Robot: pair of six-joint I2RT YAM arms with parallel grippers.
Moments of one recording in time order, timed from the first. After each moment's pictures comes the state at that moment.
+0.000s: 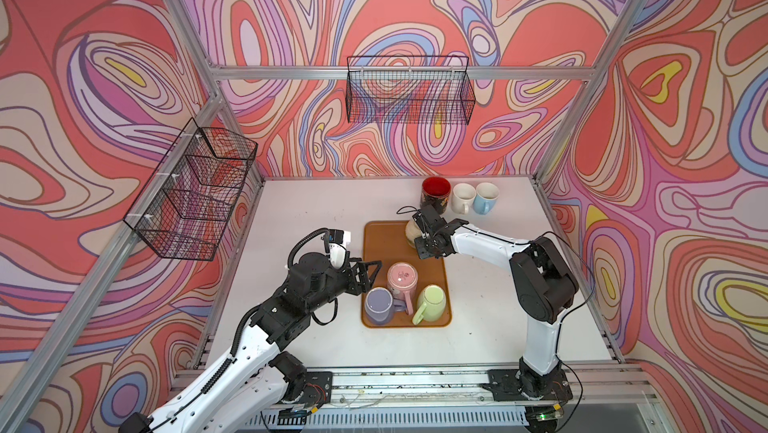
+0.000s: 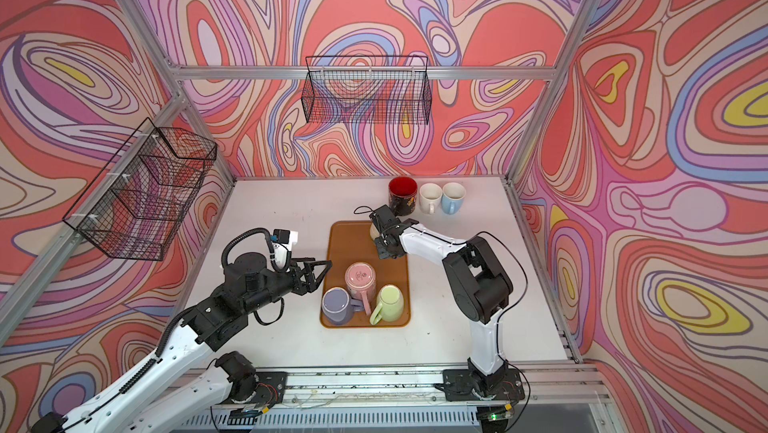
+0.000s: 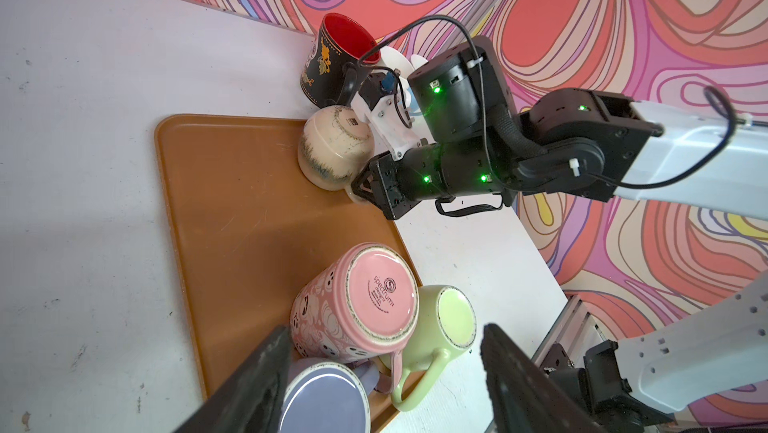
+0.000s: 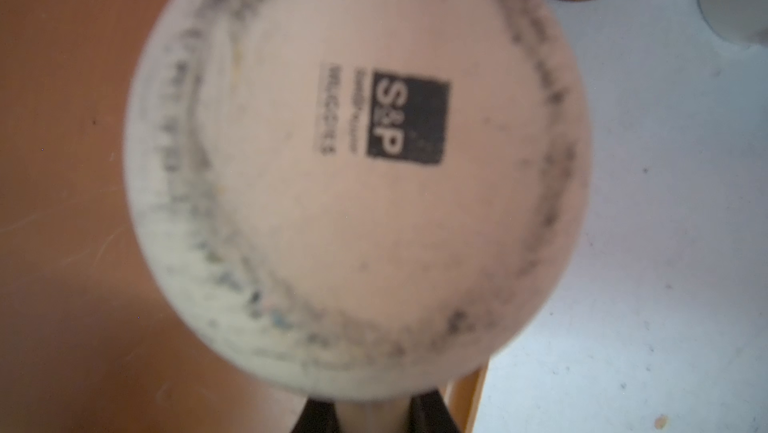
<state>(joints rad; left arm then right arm) -0.61 0.76 0.64 -0.24 0.16 -0.58 0.59 1.95 1.37 -0.54 0.18 0.29</state>
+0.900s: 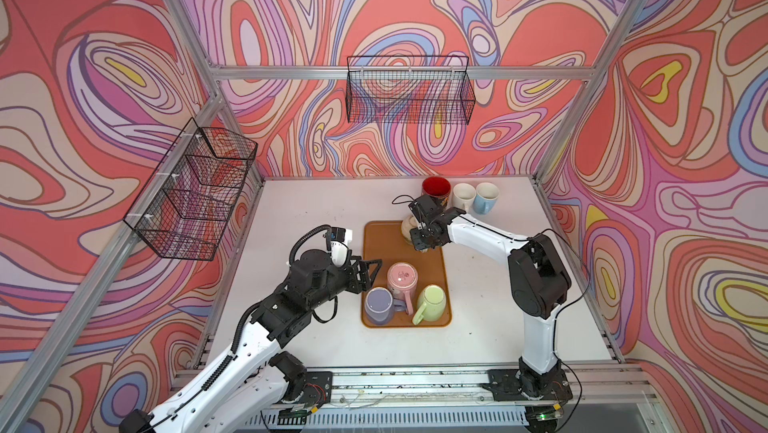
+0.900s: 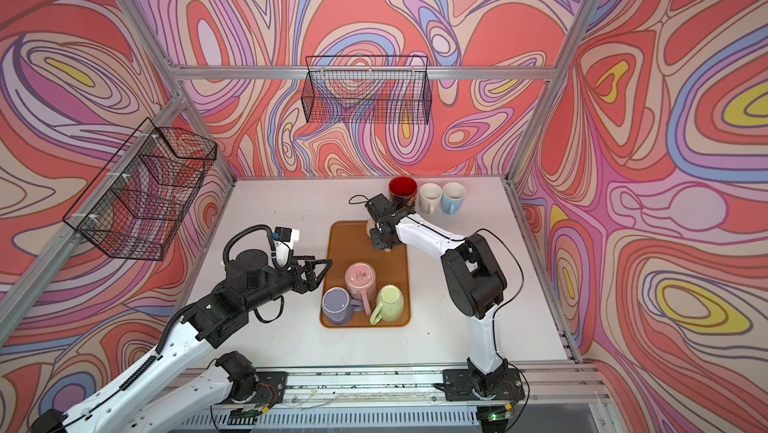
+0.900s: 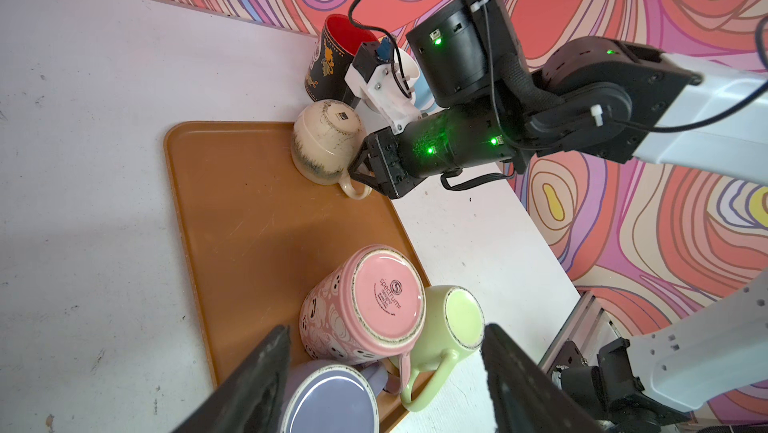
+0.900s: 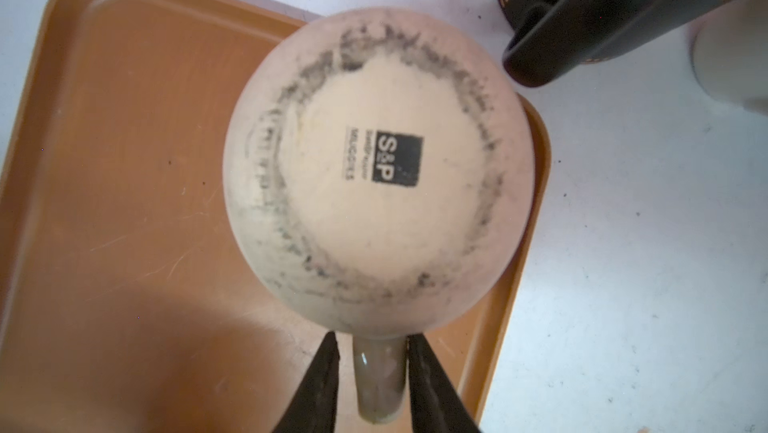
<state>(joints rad) -0.61 0.78 0.67 -0.27 0.15 -0.54 0.58 2.00 1.54 -0.67 0.14 0.27</state>
